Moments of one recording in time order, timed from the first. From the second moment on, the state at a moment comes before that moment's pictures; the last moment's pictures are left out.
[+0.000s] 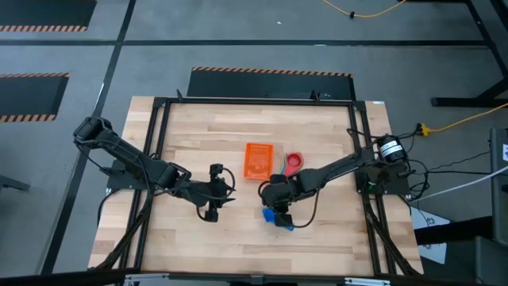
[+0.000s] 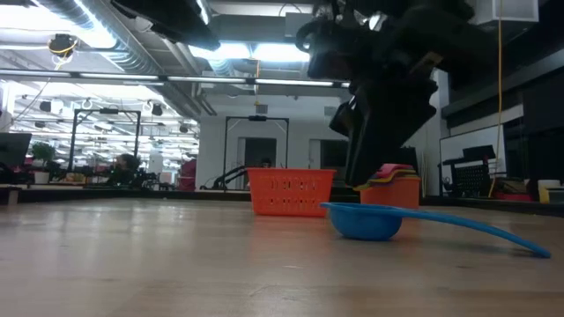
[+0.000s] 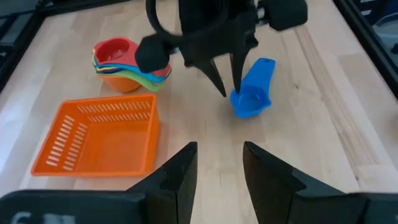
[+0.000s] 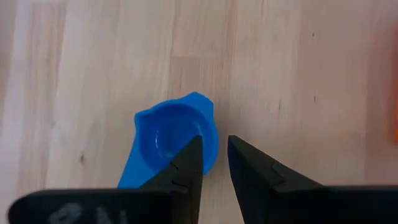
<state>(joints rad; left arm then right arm) -0.45 1.34 0.91 -0.24 -0.43 -0.16 0.28 1.85 1.18 -0.43 -0.04 0.23</state>
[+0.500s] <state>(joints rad) -0.45 1.34 0.91 -0.23 -0.43 -0.16 0.28 1.87 1.18 -0.41 -0.04 0.24</state>
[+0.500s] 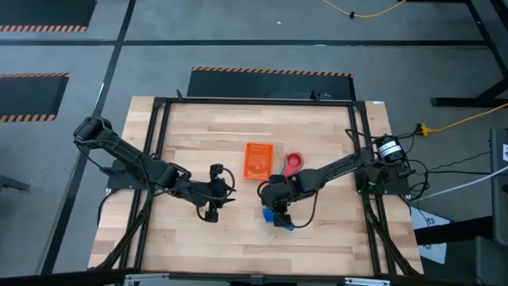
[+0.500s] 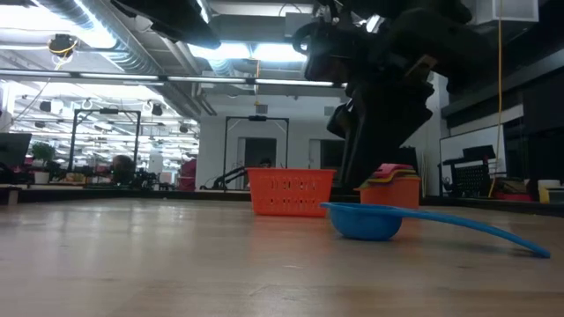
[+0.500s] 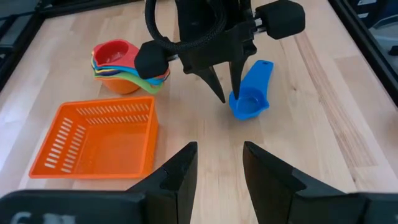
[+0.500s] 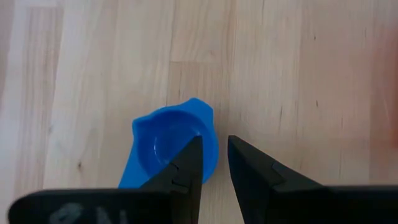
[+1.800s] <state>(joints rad) -0.45 1.34 0.91 -0.23 -0.43 -0.16 0.28 1.93 1.12 -0.29 -0.04 0.26</state>
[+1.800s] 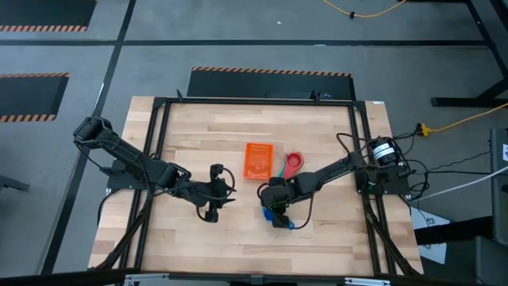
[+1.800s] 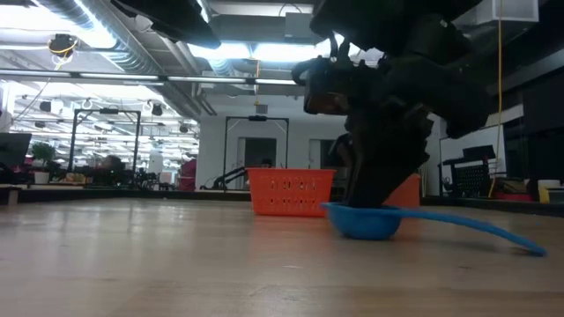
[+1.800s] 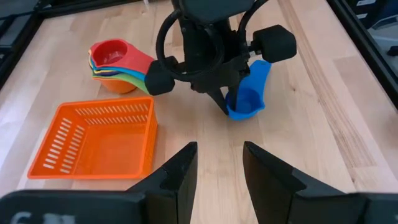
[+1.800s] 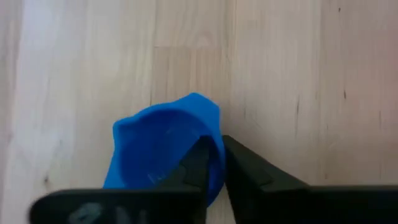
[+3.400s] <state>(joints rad) -0.45 1.34 0.91 -0.22 -0.43 -0.16 0.01 1.43 1.03 -0.92 0.33 0.95</state>
